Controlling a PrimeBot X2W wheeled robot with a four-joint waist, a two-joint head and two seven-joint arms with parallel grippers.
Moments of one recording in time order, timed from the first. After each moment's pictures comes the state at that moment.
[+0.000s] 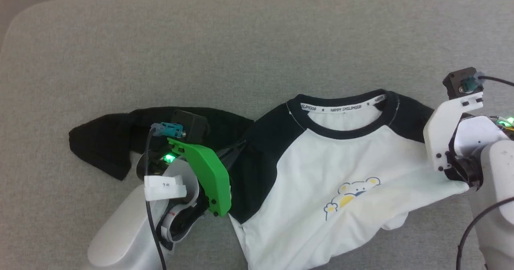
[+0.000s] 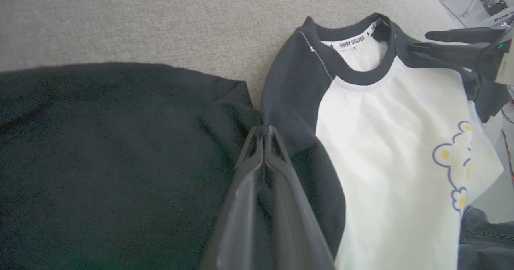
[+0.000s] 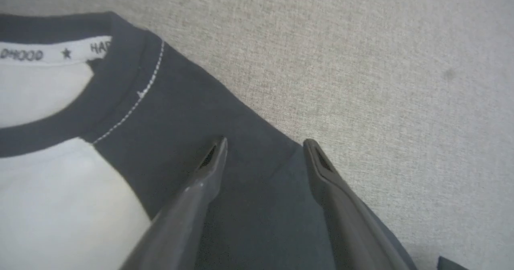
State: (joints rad) left arm -0.42 0.33 -0.57 0.08 -0.76 -0.05 0.38; right arm -0.49 -0.24 0.00 0.30 -0.02 0.13 0.72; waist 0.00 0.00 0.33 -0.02
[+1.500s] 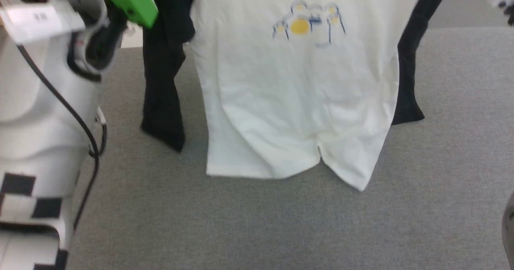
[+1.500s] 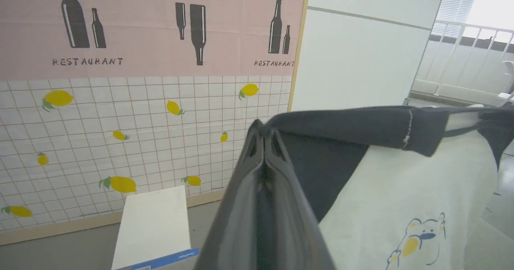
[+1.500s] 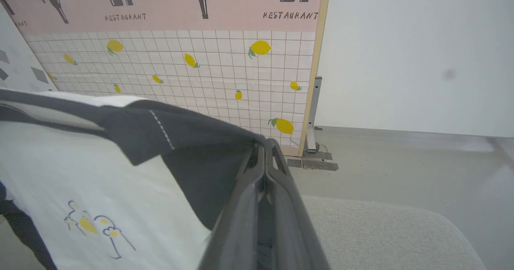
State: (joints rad) left arm -1.02 0.35 -0.36 0.32 -0.72 -0.04 0.23; right arm -1.01 -0.24 -0.08 0.28 0.32 0.13 0.74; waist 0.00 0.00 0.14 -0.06
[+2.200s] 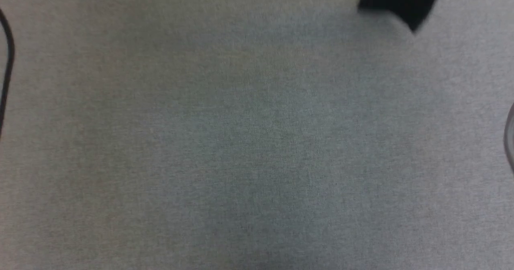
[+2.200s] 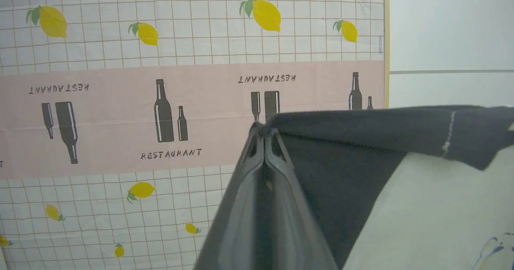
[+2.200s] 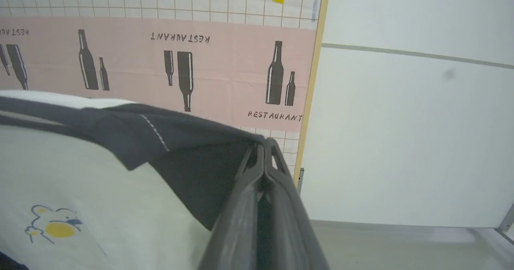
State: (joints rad) left arm -1.63 0.39 -0.36 0.60 -0.46 0.06 -0.01; right arm -1.61 -0.04 -0.23 0.53 -0.08 0.13 0.39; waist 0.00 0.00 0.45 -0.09
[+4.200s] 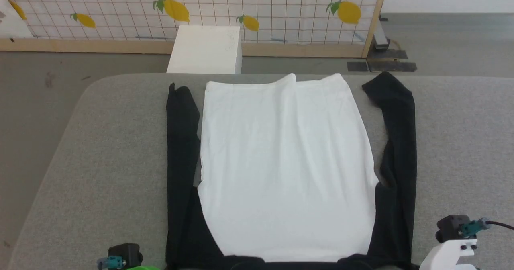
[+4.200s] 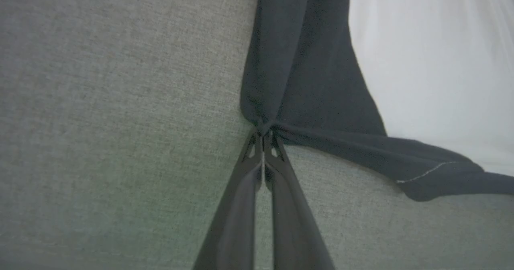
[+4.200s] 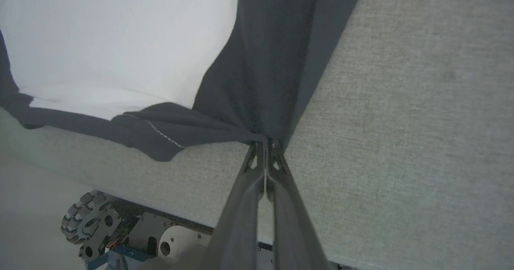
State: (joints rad) left arm 0.13 0.30 -0.33 0.14 -0.72 0.24 0.22; right arm 0.16 -0.16 -0.07 0.01 0.40 0.14 0.77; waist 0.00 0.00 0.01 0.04
